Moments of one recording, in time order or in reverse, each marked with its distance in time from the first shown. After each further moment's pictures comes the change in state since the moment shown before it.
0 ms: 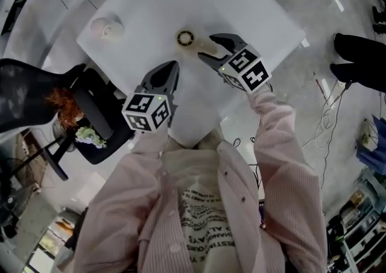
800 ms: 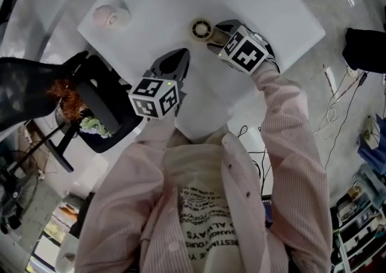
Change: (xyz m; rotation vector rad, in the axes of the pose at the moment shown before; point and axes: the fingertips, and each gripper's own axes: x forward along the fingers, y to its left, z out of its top) left arm 0.020 0.035 -0.017 -0.062 0.090 -0.025; right arm 0.070 -0.005 -0.043 -0.155 0.344 0.079
